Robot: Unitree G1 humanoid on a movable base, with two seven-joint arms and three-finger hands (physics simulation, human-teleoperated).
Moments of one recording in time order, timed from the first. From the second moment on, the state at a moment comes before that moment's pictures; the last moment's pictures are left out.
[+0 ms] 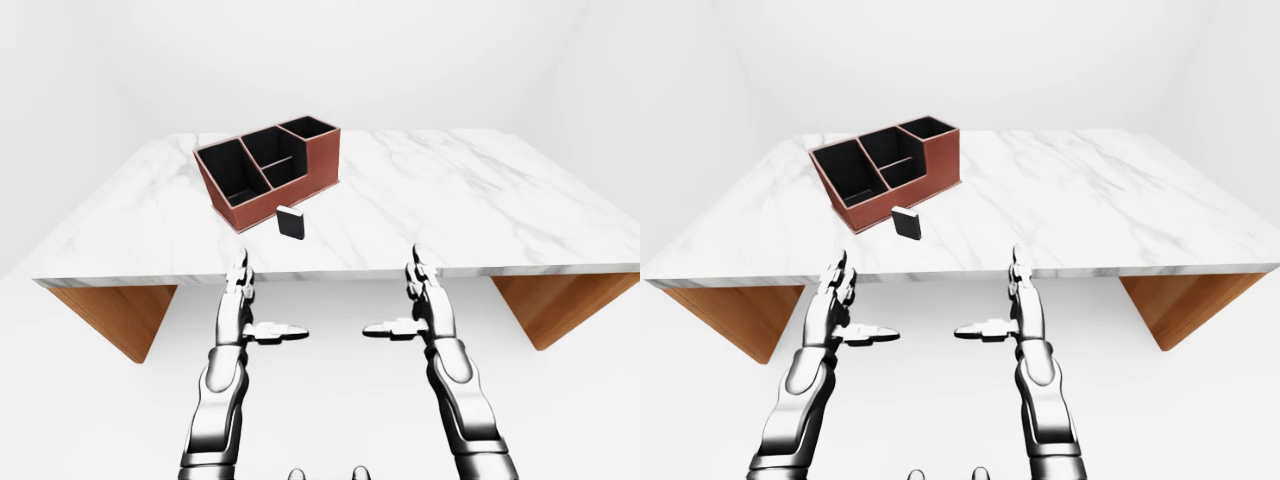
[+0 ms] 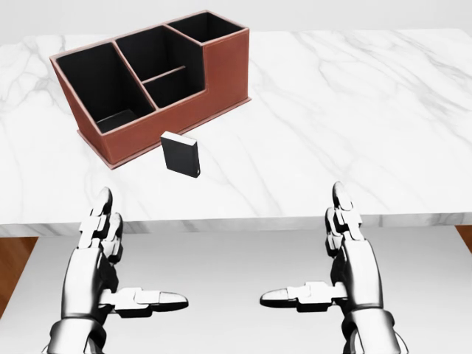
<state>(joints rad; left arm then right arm) 0.00 0.01 0.02 -0.01 -0.01 0.01 -0.02 0.00 -0.01 -0.02 -0.01 0.00 0.01 0.01</state>
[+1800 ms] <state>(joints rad) 0.00 0.16 0.40 -0.12 -0.32 0.08 -0.07 0.12 -0.01 0.02 -0.66 -0.12 0.09 0.06</state>
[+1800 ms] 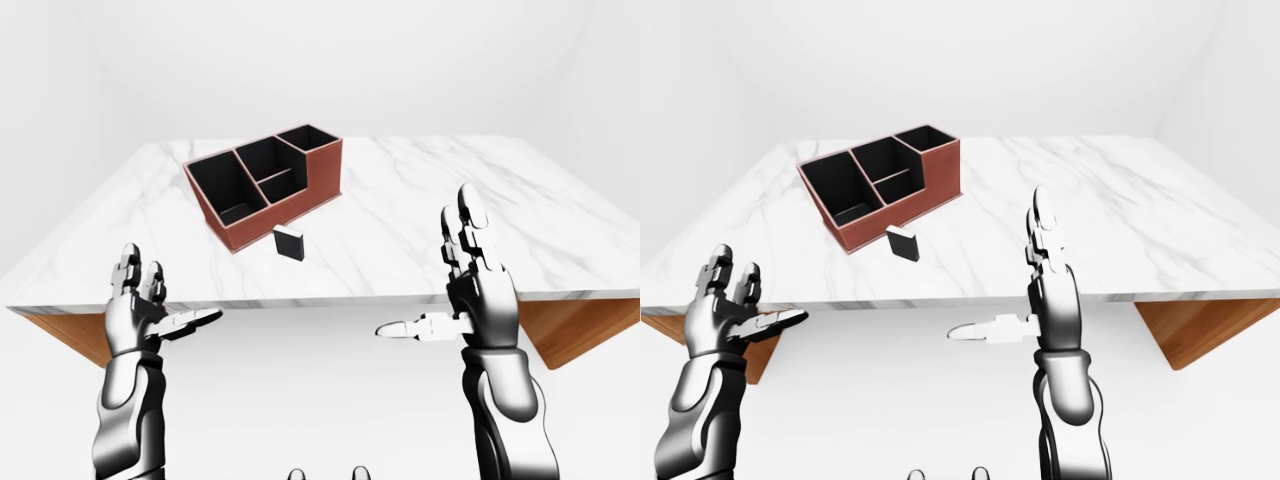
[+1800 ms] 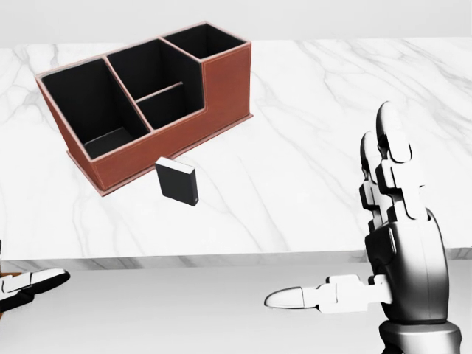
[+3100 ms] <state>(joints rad) 0.00 0.16 0.40 -0.13 -0.32 0.09 -0.07 0.14 -0.01 0.03 -0.61 -0.16 0.09 0.08</state>
